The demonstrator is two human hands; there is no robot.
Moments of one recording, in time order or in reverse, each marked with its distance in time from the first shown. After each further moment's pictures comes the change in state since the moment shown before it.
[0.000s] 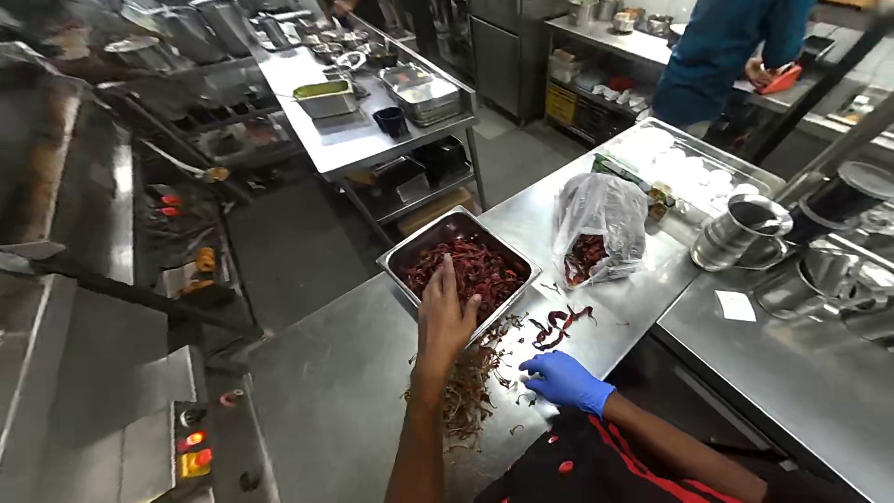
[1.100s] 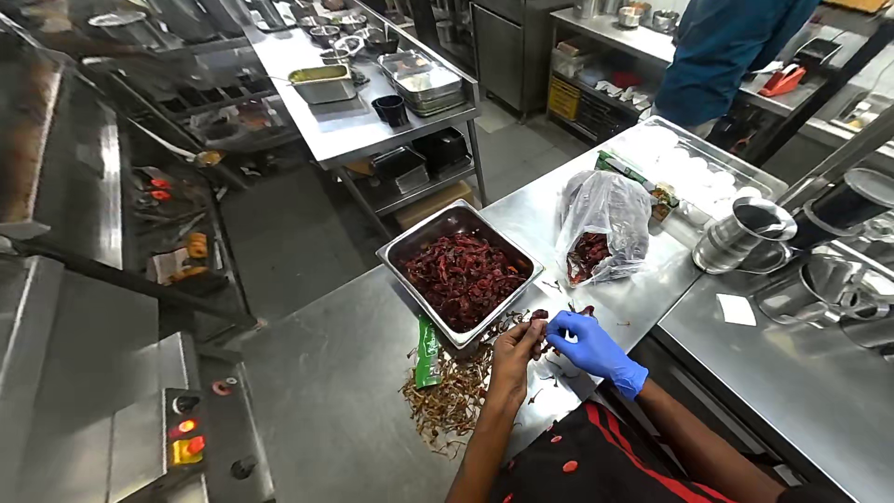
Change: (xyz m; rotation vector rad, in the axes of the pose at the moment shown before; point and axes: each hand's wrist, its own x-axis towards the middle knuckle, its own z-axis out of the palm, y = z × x) left_hand -0.061 0.048 0.109 -1.378 -0.194 -0.454; right_hand -0.016 -0.011 -0.084 0.270 0.453 -0.191
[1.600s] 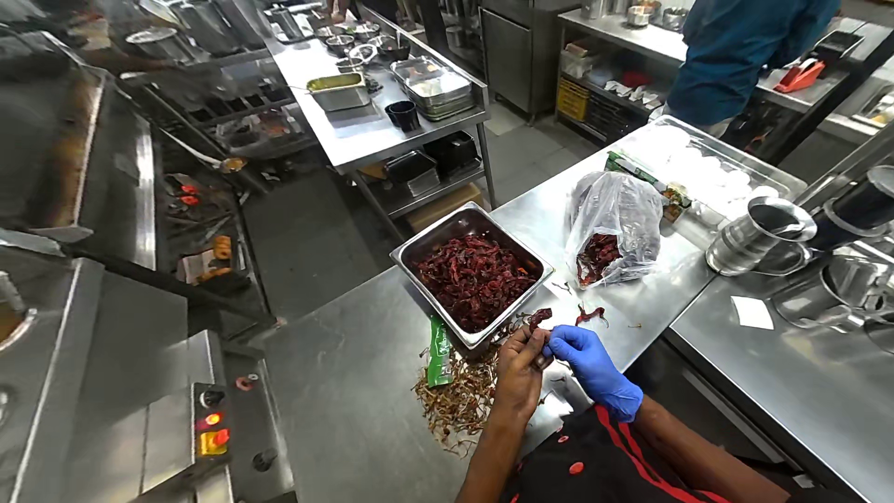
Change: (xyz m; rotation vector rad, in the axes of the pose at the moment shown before) left_hand -0.021 0.016 0.001 -0.273 -0.085 0.108; right_hand -0.005 -0.029 0.036 0.737 0.086 0.124
